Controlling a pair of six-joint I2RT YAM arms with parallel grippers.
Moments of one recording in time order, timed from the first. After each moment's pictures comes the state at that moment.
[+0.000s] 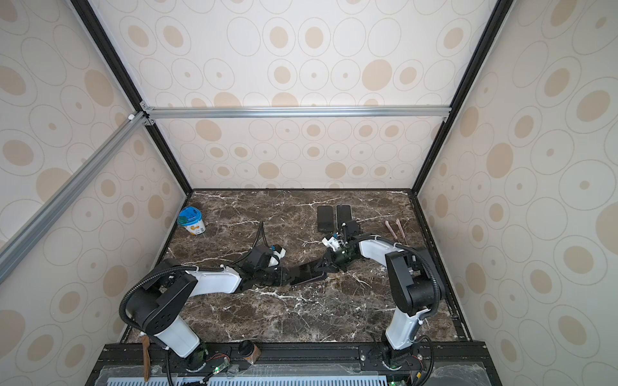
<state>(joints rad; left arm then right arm) -0.66 1.66 0.65 0.16 0.37 -0.64 0.31 1.76 1.00 -0.55 -0.88 0.34</state>
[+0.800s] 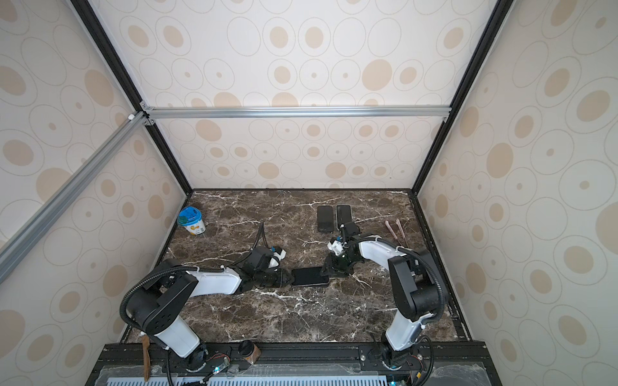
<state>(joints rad) -0.66 1.66 0.64 0.17 0.38 -0.65 0.34 1.69 1.01 -0.70 -0.60 0.30</state>
